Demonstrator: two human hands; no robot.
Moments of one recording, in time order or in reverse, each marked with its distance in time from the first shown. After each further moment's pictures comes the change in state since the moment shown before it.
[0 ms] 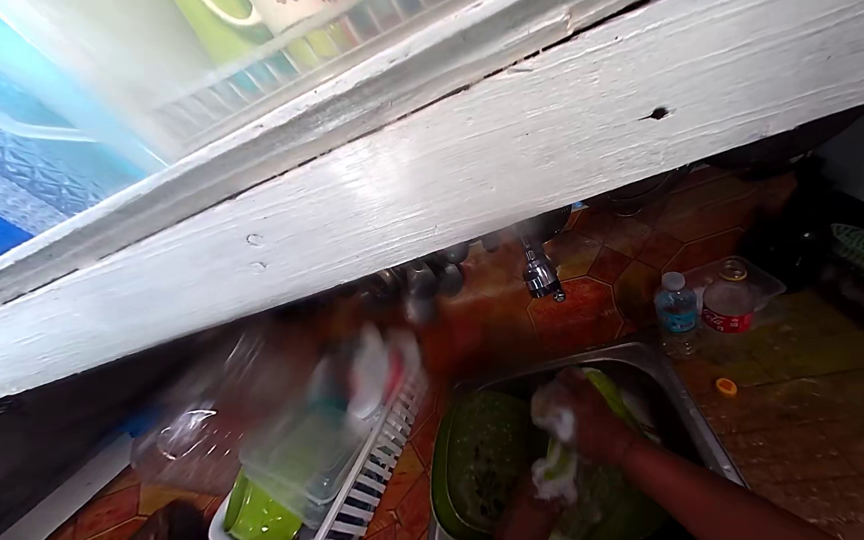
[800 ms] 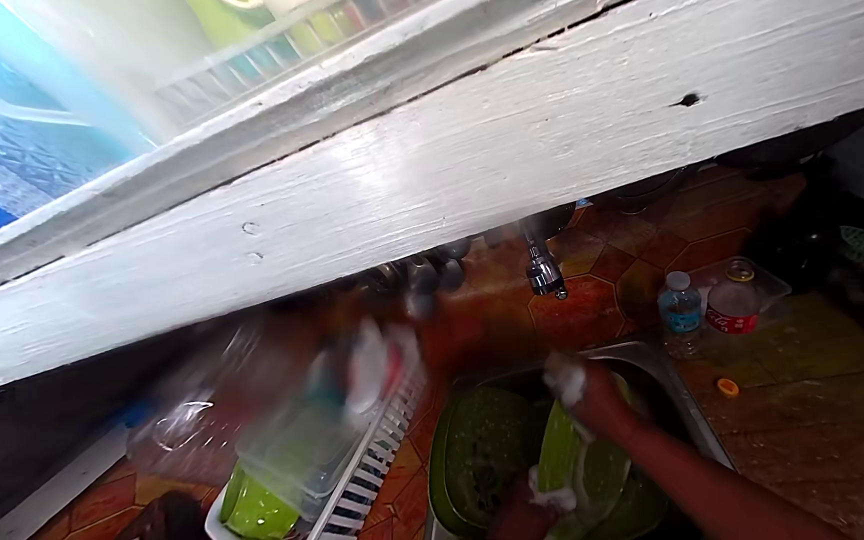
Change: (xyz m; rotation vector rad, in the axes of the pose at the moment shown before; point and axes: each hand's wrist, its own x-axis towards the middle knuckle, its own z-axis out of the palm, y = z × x) left_hand -0.003 -0.001 -0.006 -0.104 -0.037 -0.074; right_hand 0.024 -0.011 -0.023 0.077 -0.076 0.395
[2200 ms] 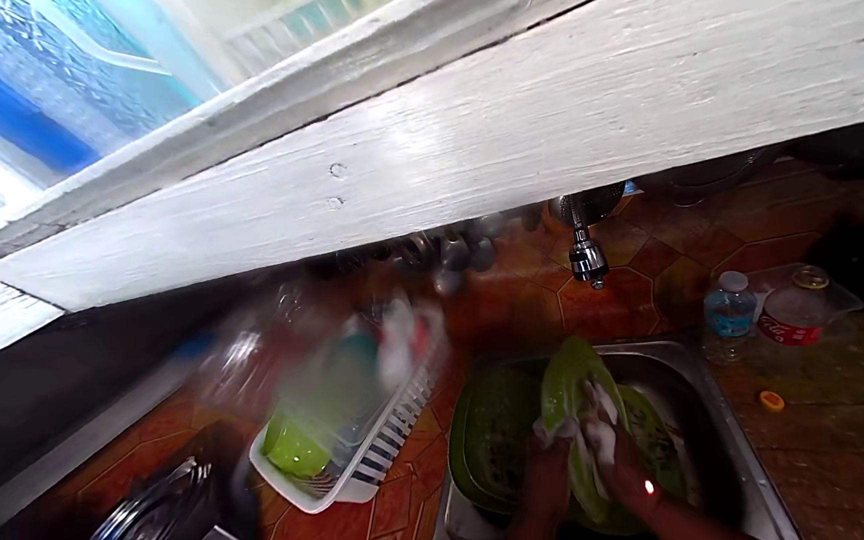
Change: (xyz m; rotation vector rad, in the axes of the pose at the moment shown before) left_hand 0.026 0.011 0.031 -0.404 0.416 0.100; right_hand -0.077 0.034 0.066 0.161 -0.004 0.097
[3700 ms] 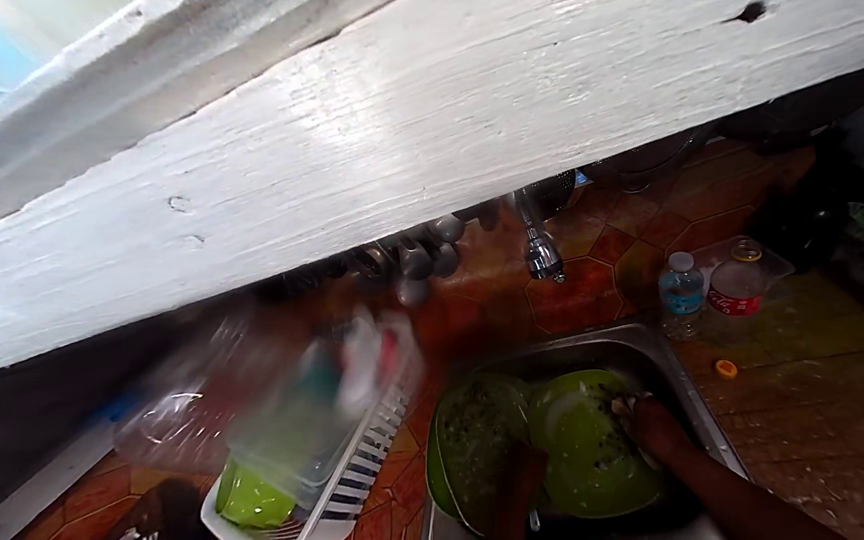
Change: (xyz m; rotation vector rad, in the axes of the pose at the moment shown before) left_hand 0.085 -0.085 -0.039 1.192 -0.201 -0.524; right_hand 0.027 0.094 -0.062 -0.630 -0.429 0.738
